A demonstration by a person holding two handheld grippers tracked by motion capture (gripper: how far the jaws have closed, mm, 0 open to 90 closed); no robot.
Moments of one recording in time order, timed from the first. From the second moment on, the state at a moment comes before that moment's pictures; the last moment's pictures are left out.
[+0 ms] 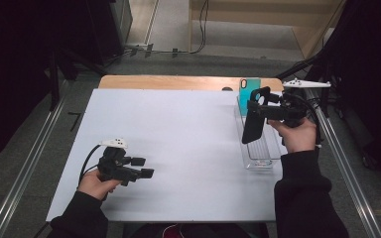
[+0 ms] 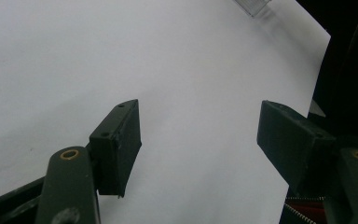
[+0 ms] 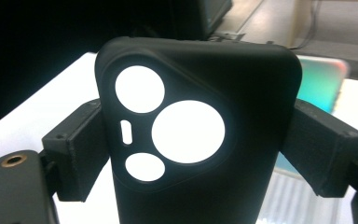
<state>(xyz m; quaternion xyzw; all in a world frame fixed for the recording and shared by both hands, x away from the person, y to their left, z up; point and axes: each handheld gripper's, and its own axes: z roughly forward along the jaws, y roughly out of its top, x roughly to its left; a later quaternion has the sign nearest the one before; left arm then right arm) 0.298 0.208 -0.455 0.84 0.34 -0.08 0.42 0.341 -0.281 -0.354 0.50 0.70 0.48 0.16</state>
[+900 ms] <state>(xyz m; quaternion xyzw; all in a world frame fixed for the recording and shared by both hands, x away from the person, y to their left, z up) 0.299 0.212 -0.457 0.84 0.35 -0.08 0.42 0.393 -0.291 -0.359 0.58 0.65 0.43 0.23</state>
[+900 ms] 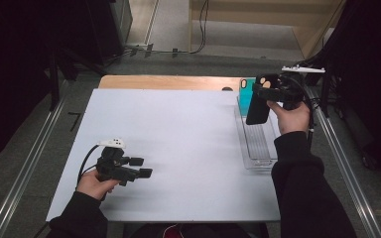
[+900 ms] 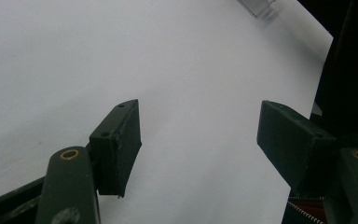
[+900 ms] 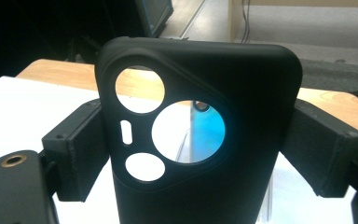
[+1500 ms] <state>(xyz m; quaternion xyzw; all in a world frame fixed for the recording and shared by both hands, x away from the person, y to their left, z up) 0.300 0.214 -0.457 0.84 0.35 -0.08 0.42 0.424 -0.289 -0.363 0.59 0.64 0.42 0.25</state>
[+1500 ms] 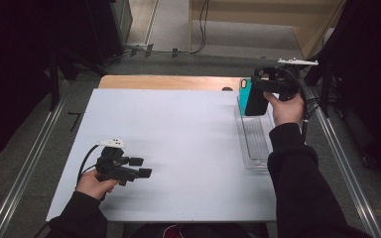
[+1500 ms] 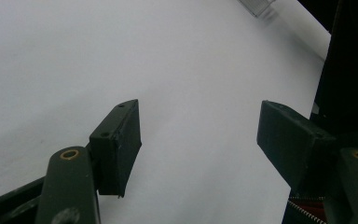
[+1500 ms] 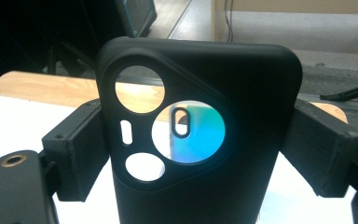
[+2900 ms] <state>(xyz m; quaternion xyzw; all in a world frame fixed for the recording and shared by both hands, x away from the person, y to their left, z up) 0.301 0.214 -0.459 0.84 0.35 -0.09 0.42 0.464 -0.276 -0.405 0.61 0.63 0.38 0.27</state>
